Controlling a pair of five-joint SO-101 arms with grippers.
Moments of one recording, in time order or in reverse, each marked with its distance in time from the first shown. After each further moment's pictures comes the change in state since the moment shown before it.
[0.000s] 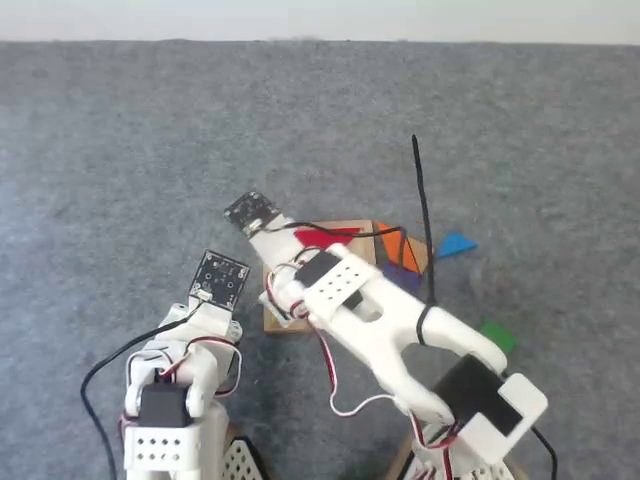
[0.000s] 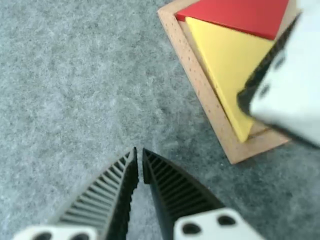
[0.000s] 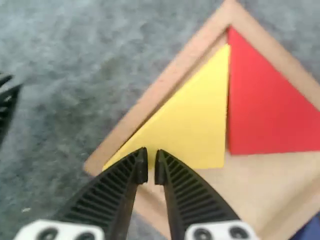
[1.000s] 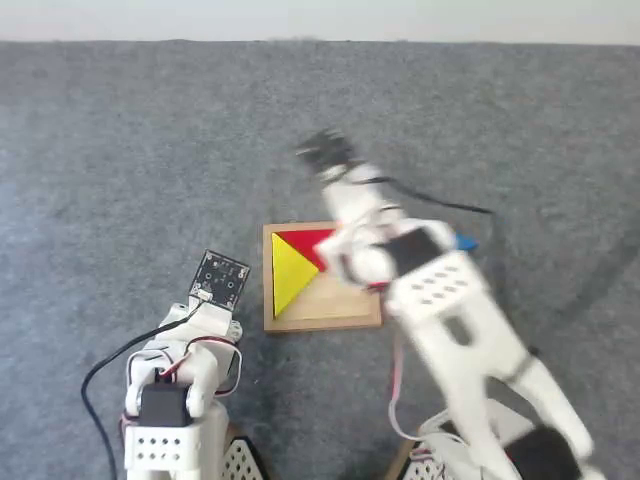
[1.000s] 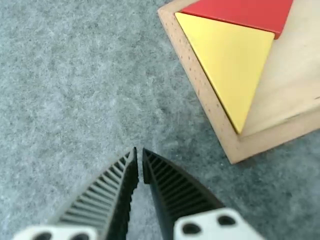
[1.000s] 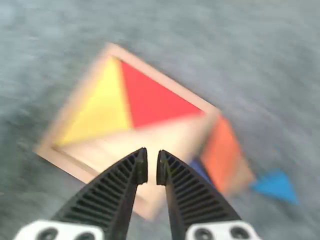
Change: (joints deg) left arm 0.0 0.0 0.0 0.0 0.0; right arm 16.9 -28.0 0.0 16.4 7.3
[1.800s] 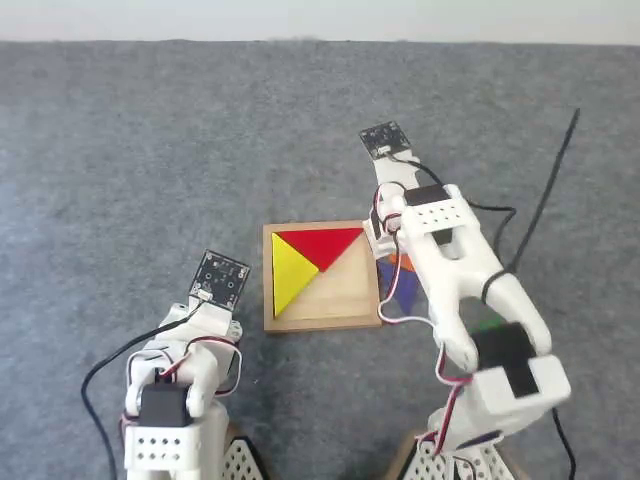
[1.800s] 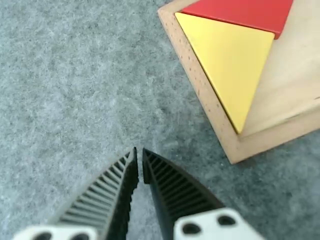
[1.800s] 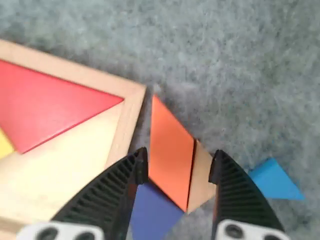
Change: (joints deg) left arm 0.0 0.0 0.0 0.0 0.0; right arm 13.1 32.3 -8.4 -9.2 -0.7
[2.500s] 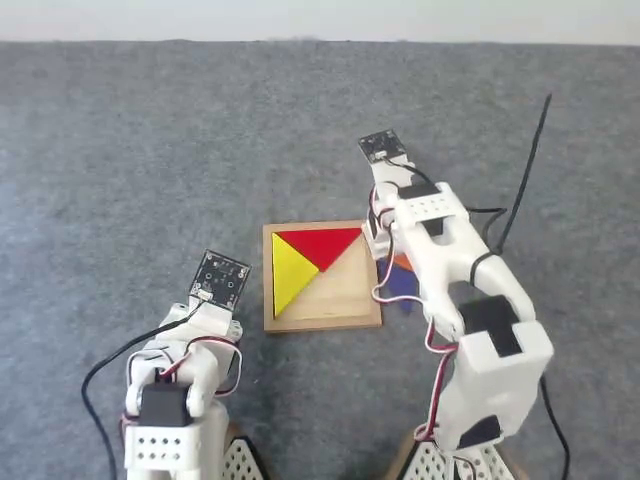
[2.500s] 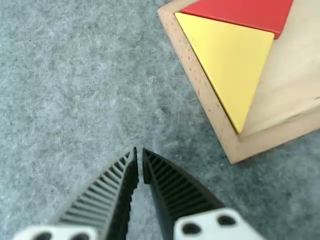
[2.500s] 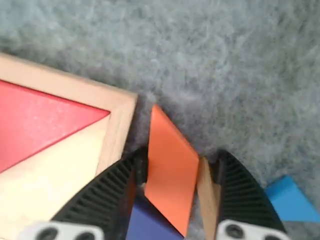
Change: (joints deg) left arm 0.0 0.0 0.0 0.0 0.0; right arm 0.4 11.3 -6.1 0.0 -0.2
